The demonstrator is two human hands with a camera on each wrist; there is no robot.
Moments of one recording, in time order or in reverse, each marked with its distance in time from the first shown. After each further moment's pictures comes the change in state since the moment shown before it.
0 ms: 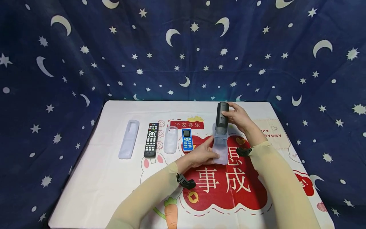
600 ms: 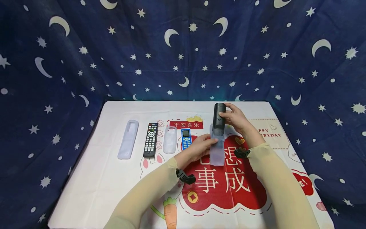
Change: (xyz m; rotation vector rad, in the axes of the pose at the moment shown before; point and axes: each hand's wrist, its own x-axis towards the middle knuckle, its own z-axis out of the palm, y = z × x) left_hand 0.014 0.017 -0.003 -0.021 0.202 0.033; right_hand -0.002 0.001 0.007 0.034 -0.031 -0.007
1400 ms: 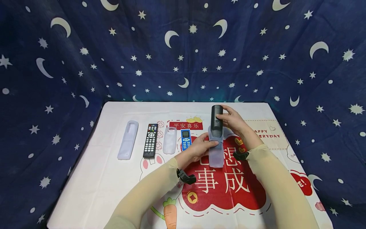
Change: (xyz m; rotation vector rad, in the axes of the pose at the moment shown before) left_hand -0.001 -0.002 0.001 -0.020 0.052 0.018; right_hand -0.001 0.004 0.008 0.022 -0.044 0.019
